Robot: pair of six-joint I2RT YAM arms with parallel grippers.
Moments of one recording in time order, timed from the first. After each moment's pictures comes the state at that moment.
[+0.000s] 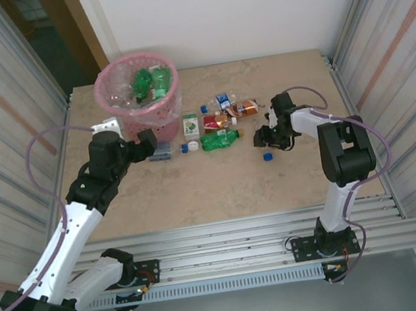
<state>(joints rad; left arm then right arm) -0.39 0.95 0.93 -0.45 -0.19 -0.45 0.17 1.86 1.16 -0.55 -0.29 0.31</state>
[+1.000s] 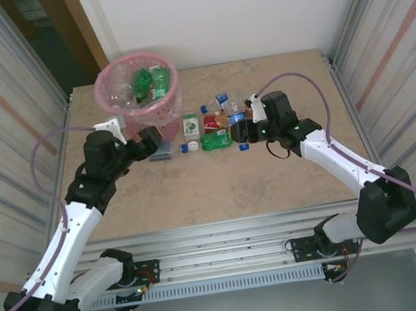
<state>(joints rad) -0.35 0.96 0.91 -0.35 0.11 -0.57 0.44 1.35 1.02 -0.32 -0.32 0.38</state>
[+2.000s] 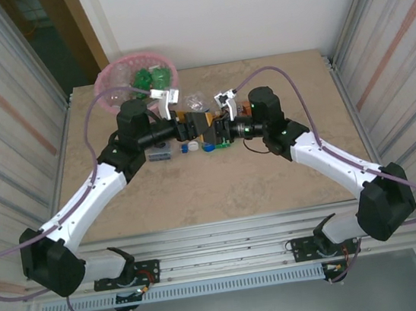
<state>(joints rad) -0.55 1.30 1.14 -0.04 0.57 -0.56 0.59 1.37 1.07 0.06 -0.71 0.49</state>
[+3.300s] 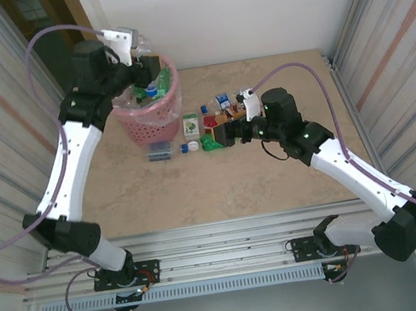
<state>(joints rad) -0.29 1.62 1.92 -0.59 0.23 0.00 0.58 1.19 1.12 -0.34 -0.28 0.33</state>
